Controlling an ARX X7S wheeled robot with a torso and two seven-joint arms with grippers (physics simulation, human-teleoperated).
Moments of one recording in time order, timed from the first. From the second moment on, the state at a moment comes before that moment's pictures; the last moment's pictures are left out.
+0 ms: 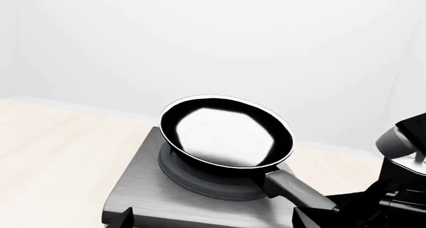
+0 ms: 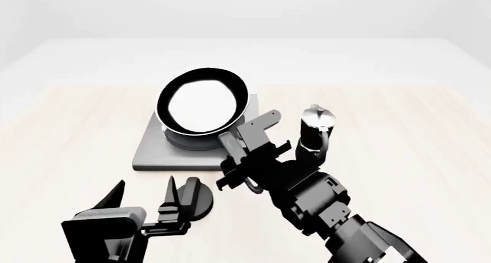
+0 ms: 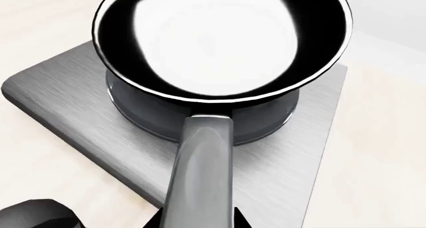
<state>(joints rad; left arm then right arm) 0.06 -0.40 0.24 0.38 -0.52 -0.05 -0.35 0.97 0.09 -0.87 0.63 0.64 0.52 0.06</state>
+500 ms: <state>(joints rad) 0.06 -0.40 0.24 0.38 -0.52 -0.04 -0.35 0.97 0.12 -0.85 0.50 0.61 0.53 0.11</state>
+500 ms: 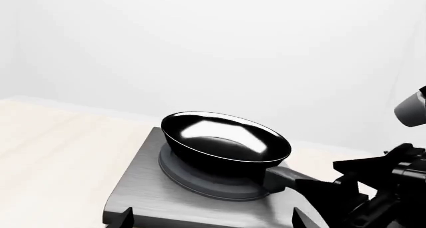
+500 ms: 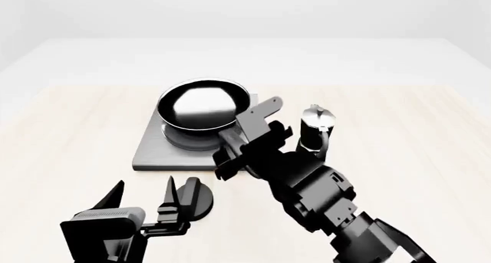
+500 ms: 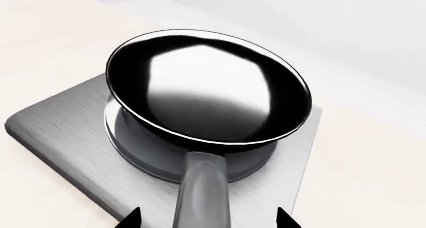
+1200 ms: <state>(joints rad) 0.08 -0.43 0.23 0.44 -0.53 -0.04 -0.37 0.75 0.35 -0.73 -0.17 0.58 0.47 0.47</state>
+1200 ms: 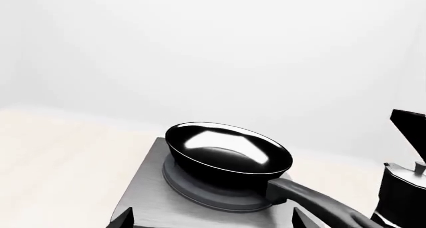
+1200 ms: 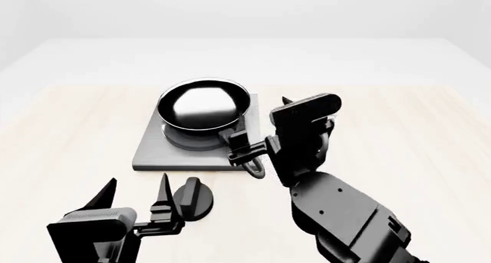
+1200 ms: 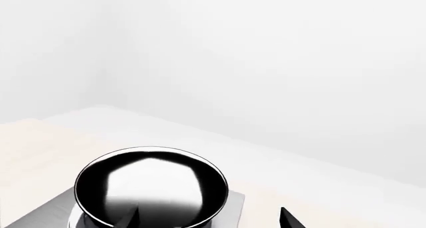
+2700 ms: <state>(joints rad) 0.30 -0.56 0.16 0.86 -0.52 0.02 -0.45 1.12 0.73 -1.33 -1.04 0.79 0.30 1.35</state>
